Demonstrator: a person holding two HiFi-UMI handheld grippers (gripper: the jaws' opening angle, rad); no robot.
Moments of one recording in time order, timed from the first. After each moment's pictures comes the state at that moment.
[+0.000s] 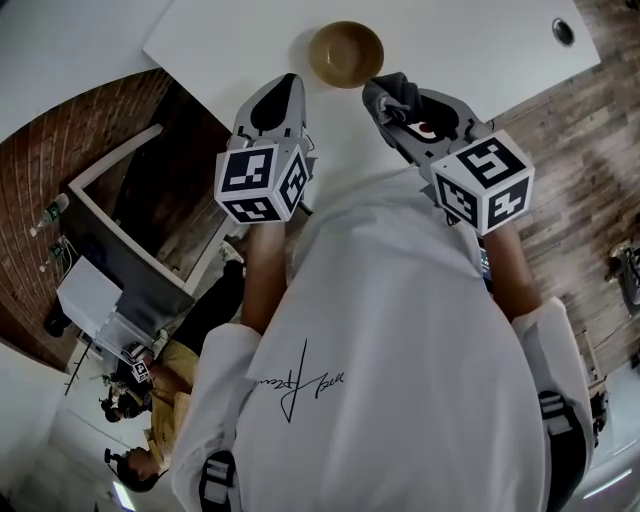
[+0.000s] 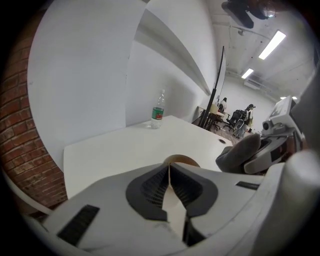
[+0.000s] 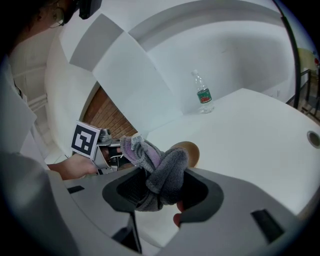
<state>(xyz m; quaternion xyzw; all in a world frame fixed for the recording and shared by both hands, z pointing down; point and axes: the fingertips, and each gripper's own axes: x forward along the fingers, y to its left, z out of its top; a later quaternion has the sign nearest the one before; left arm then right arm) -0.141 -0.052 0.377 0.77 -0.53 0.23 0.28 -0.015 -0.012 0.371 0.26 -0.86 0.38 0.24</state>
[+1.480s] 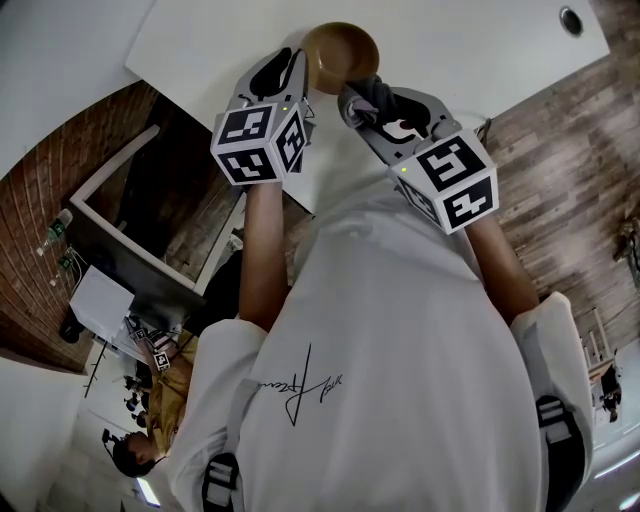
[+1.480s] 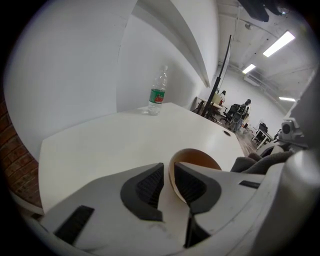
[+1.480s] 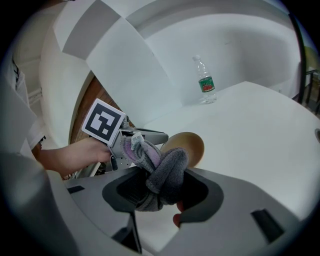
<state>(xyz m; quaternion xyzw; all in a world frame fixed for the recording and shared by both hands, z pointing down) -0.126 -0.098 0.445 0.76 -0.49 0.27 0.32 -0.035 -0.013 0.414 0.26 -0.84 0.38 0.28</state>
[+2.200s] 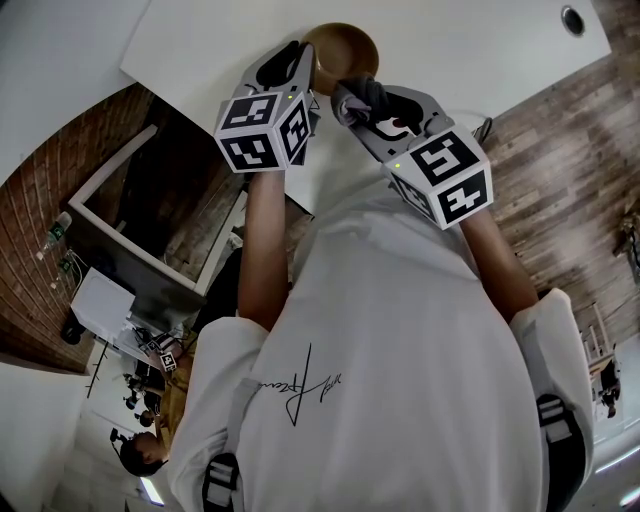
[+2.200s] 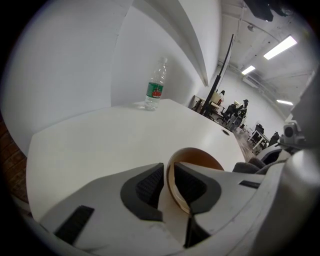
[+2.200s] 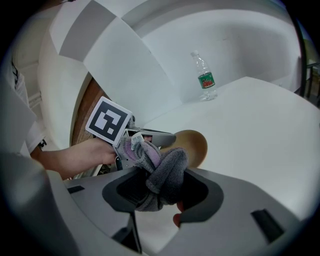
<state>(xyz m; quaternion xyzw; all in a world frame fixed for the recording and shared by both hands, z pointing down) -0.115 -0.109 0.462 0.77 -0.47 0.27 0.34 -0.045 -0.019 0.423 0.25 -0.84 0.39 0.28</state>
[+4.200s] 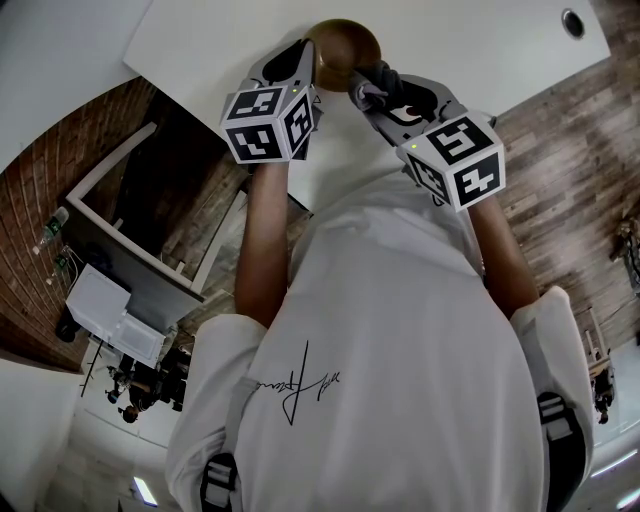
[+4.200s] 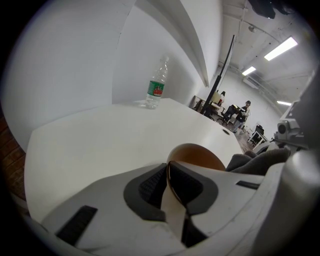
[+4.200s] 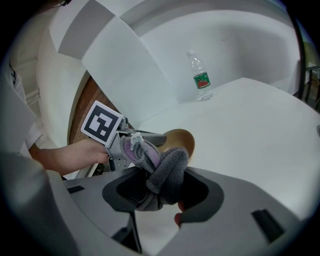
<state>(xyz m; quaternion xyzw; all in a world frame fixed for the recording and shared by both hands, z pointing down) -0.117 -0.104 0.471 0.77 -0.47 0.27 0.34 -0.028 -0.026 0.436 0.26 -0.84 0.39 0.29</state>
